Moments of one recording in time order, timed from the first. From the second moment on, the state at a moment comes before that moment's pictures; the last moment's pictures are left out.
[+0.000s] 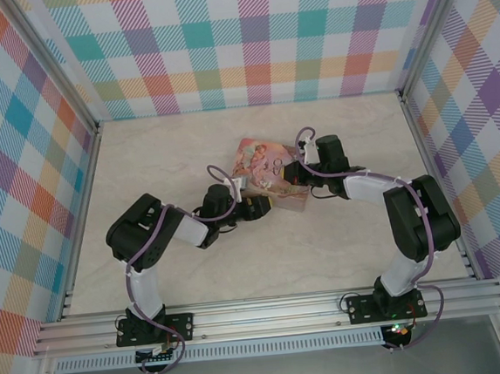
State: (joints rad) left arm -0.62 1.93 0.69 0.84 0.43 -0.74; right arm 0.35 1.68 0.89 0.13 -0.54 0.52
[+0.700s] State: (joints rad) left arm -0.65 1.95 0.71 0.85 0.37 -0.79; right arm 0.35 1.68 0.89 0.13 -0.54 0.53
